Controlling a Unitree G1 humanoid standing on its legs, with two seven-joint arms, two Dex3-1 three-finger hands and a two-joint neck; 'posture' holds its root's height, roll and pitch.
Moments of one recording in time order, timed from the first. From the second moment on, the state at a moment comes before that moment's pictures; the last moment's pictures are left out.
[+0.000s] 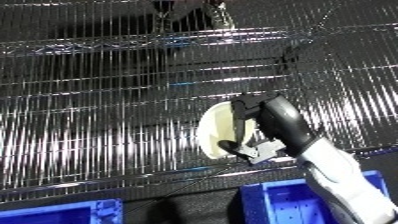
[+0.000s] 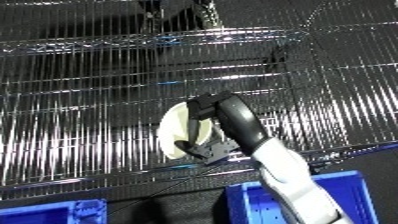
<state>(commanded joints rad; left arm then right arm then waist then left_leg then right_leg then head) -0.03 0.41 -0.39 0.96 -0.60 0.04 -0.28 -1.08 -0.64 0.55 0.58 0.64 -0.16 0.10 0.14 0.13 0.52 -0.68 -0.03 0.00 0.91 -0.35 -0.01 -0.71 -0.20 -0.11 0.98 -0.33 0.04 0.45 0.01</state>
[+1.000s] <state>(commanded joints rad) -0.01 0.39 -0.27 1.02 -0.53 0.05 -0.28 -0.96 -0.76 0.36 0.05 0.50 -0.20 -0.03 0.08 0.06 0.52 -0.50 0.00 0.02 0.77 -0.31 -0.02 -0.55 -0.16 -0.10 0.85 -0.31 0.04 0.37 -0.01</state>
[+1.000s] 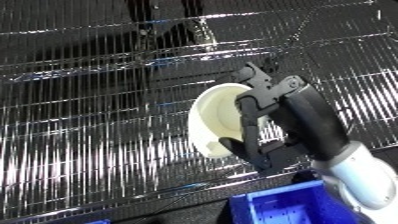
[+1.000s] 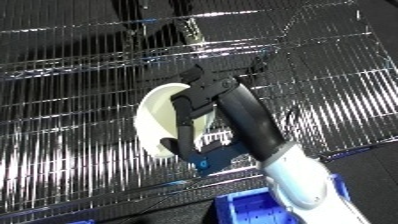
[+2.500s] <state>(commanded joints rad) -0.08 0.32 -0.30 1.13 -0.63 0.00 -0.24 -0.35 -0.67 0.10 0.88 0.79 -0.30 0.02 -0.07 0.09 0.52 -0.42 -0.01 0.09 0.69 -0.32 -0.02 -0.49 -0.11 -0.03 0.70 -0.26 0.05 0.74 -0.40</state>
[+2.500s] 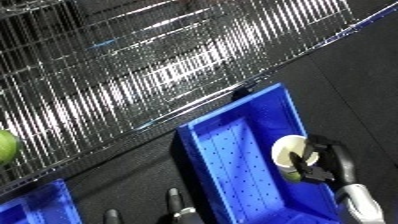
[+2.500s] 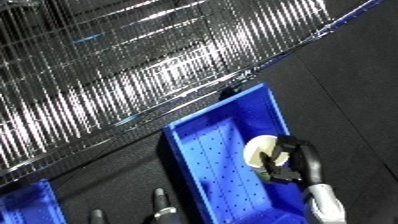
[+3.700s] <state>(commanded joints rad) -0.12 0.37 -0.29 1.17 -0.58 0.03 -0.28 -0.40 -0.54 0.18 1.09 0.72 -0.24 0.24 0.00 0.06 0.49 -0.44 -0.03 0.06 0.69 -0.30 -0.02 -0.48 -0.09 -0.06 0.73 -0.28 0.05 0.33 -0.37</state>
